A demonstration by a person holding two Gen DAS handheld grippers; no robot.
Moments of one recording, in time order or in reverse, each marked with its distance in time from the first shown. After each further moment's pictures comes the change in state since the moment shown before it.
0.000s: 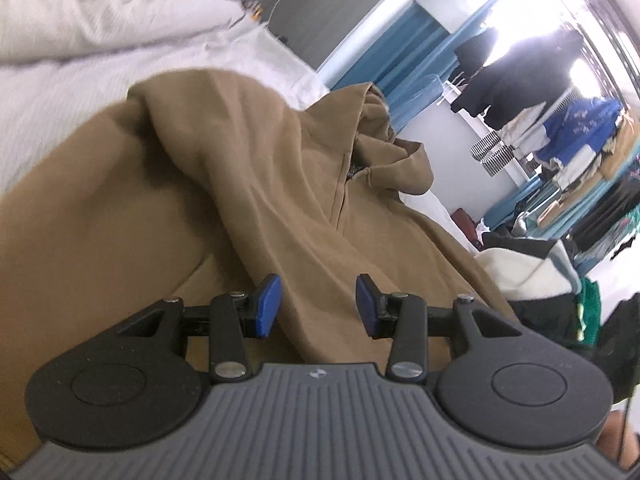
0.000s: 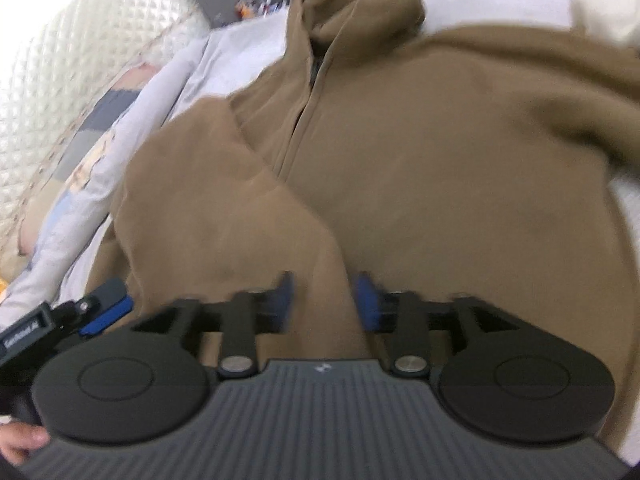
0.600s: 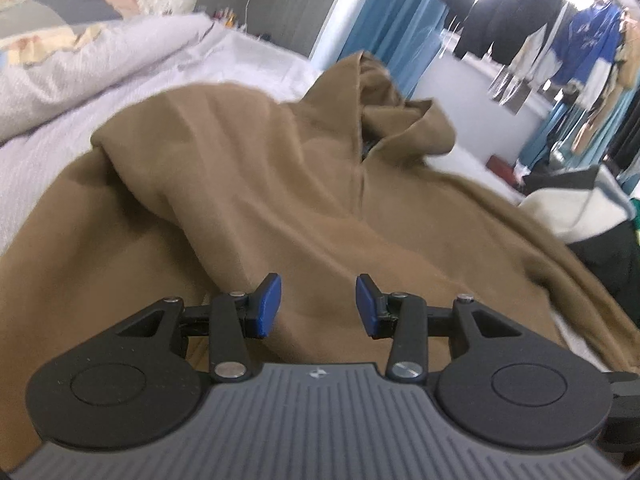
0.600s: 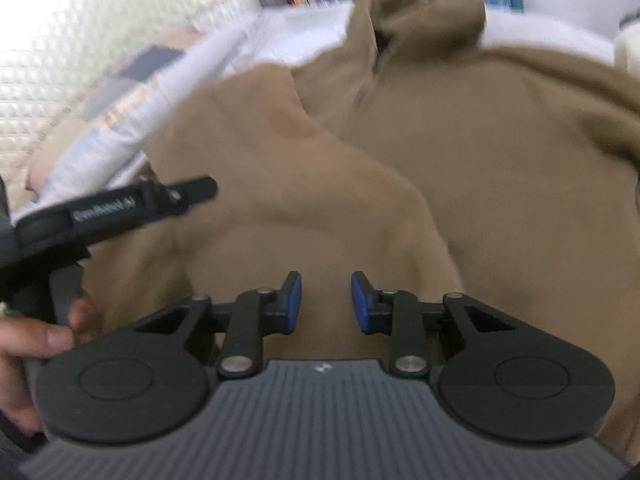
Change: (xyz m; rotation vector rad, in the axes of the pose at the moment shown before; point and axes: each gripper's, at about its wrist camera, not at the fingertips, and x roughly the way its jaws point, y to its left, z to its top) left arm 0.055 -0.023 0.008 0.240 0.077 0.140; right arm 0.016 0.043 -0.041 -0.162 0.038 0.024
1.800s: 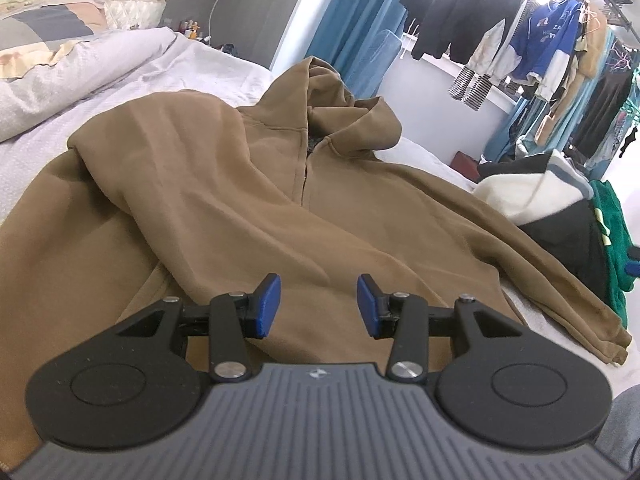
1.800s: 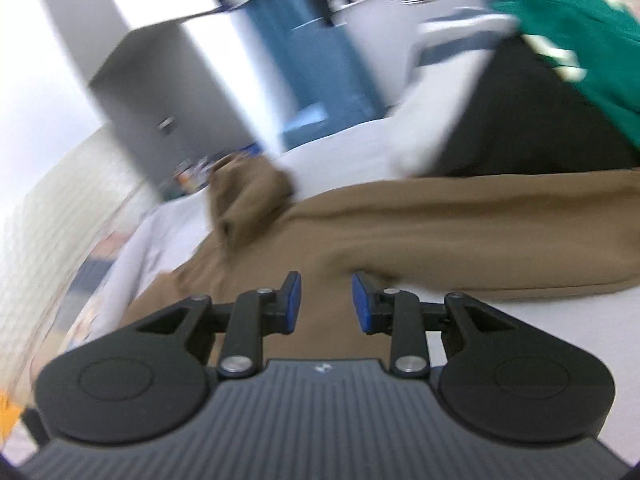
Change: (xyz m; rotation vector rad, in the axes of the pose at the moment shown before) left arm -0.046 -0.035 -0.030 0.057 -0.046 -0.092; right arm -0.219 -0.180 0.005 0.417 -0.421 -0.153
